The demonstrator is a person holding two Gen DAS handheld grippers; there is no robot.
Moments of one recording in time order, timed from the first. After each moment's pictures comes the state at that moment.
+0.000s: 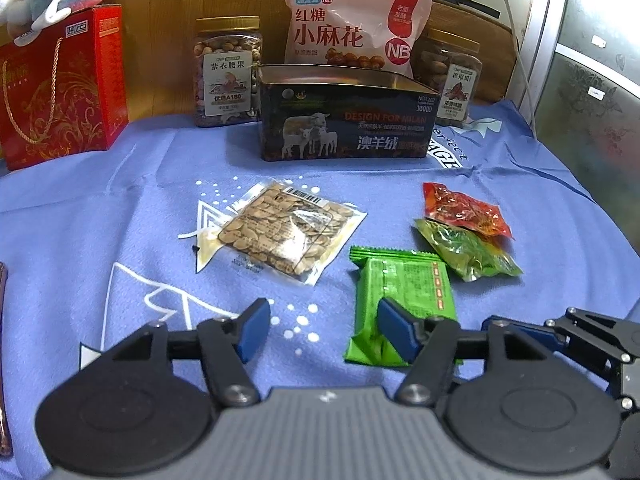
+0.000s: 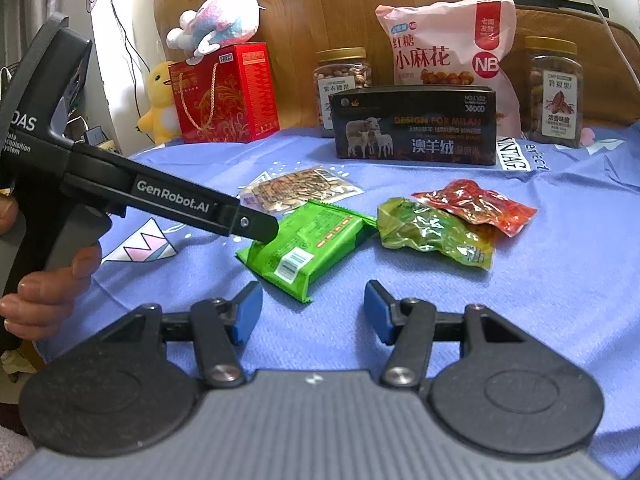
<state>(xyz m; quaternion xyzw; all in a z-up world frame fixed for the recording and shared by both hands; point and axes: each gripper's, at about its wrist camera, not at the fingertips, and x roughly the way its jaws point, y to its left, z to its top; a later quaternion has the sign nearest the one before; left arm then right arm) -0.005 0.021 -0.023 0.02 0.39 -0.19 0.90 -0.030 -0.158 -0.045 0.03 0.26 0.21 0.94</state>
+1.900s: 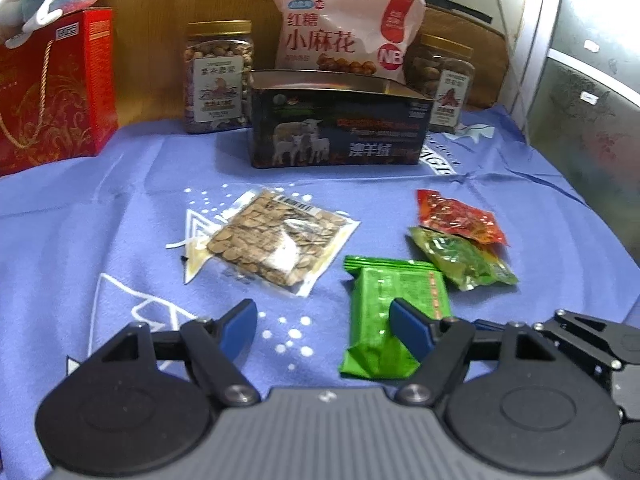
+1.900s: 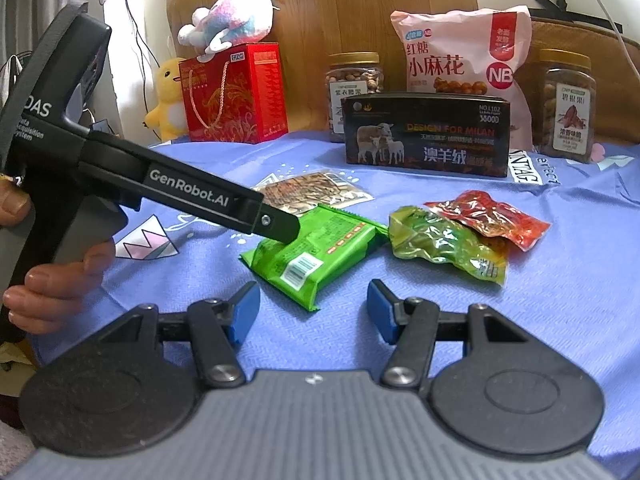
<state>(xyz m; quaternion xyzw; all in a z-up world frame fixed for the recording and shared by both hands) 0.001 0.021 -0.025 0.01 0.37 -0.21 0.90 -0.024 -0.152 -0.051 0.02 0.25 0.22 0.94</state>
